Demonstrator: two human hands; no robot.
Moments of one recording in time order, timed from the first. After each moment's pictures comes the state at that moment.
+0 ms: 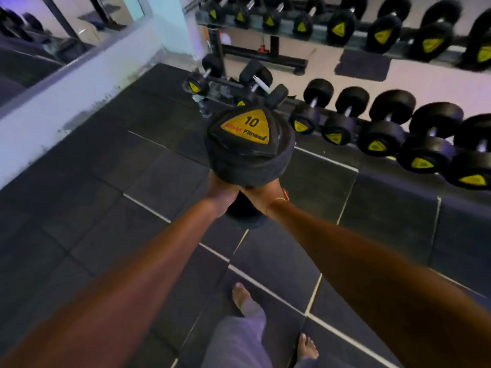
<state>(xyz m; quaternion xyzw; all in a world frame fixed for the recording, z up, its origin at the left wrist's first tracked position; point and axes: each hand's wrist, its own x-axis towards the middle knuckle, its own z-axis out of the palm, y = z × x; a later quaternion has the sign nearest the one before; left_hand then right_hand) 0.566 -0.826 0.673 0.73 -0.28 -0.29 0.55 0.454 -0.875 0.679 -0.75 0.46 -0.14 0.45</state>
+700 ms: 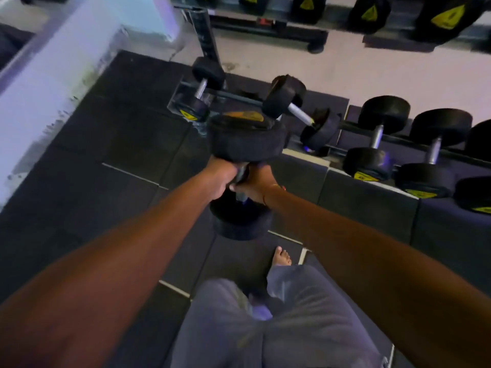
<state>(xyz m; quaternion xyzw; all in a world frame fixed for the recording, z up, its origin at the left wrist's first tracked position) 1.040 -1.268 0.577 0.74 -0.16 -0.48 0.44 0.939 -1.296 0.550 -0.71 0.51 -0.06 0.48</state>
